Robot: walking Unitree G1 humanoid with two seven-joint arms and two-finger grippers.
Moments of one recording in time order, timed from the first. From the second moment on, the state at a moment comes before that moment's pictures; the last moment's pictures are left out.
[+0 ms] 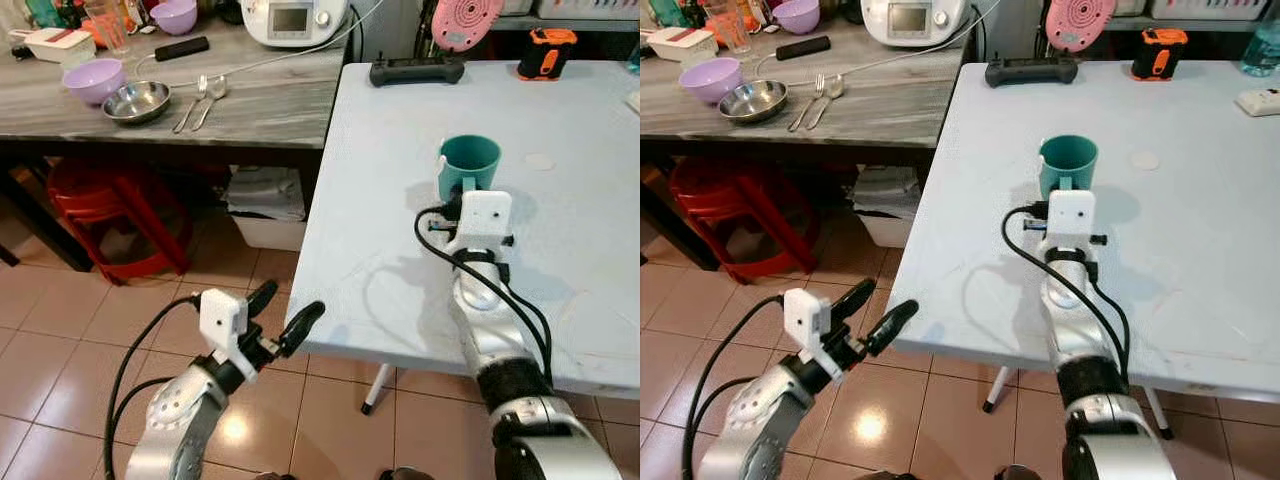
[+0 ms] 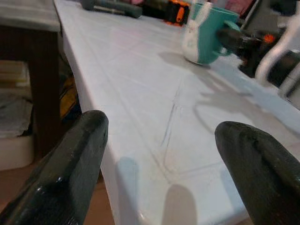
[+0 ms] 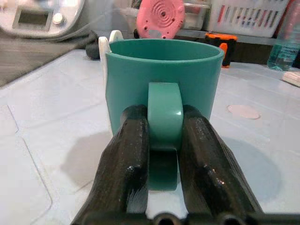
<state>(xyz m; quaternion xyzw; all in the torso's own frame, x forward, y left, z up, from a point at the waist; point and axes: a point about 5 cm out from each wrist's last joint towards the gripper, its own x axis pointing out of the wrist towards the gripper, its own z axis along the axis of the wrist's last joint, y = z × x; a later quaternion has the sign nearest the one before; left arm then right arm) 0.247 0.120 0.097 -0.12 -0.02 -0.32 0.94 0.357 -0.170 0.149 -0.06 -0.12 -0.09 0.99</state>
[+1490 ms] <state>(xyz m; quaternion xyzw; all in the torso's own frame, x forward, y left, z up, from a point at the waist) 0.308 0.135 0.098 -0.10 -0.04 -0.12 0.99 0.272 -0.169 0.130 -0.01 -0.07 -0.03 1.00</state>
